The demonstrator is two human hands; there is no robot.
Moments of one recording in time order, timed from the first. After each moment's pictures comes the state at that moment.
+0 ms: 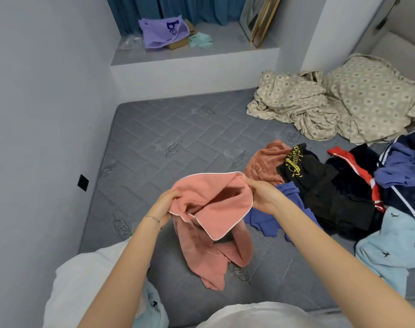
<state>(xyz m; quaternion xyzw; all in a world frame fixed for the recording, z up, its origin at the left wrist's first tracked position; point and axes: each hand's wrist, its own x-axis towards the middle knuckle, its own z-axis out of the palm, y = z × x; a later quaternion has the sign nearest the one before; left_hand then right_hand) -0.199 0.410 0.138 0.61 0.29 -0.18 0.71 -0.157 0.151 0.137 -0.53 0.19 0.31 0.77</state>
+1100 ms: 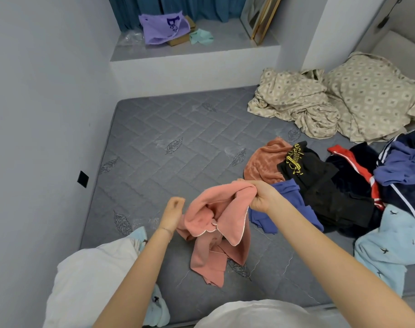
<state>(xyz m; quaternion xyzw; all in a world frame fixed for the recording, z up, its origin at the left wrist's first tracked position) -0.226 0.407 0.088 0.78 0.25 -0.11 0.57 -0.168 0.177 0.149 -0.30 0.32 0.34 0.83</state>
